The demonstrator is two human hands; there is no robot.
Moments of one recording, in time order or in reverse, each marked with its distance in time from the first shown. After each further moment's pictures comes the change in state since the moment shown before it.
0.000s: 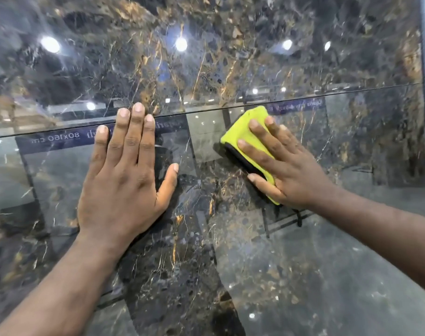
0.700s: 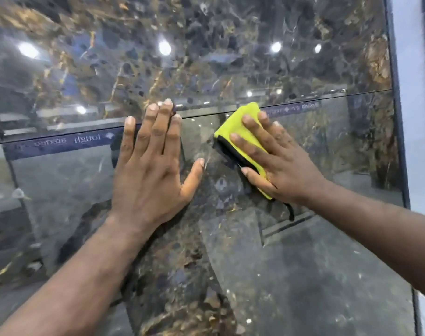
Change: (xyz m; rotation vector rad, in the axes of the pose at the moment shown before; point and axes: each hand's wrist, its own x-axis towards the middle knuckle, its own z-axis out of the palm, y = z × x) left_hand 0.082 0.146 0.033 -0.068 0.110 0.025; right_hand -0.051 0.117 0.000 0.029 -0.015 0.035
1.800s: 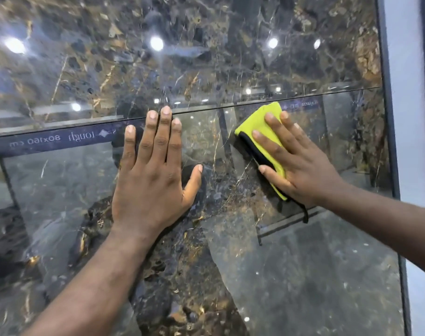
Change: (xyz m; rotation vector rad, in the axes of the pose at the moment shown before) left_hand 0.008 0.063 0.037 0.114 -0.121 0.003; right_hand -0.059 0.080 -0.005 0.011 -0.046 0.056
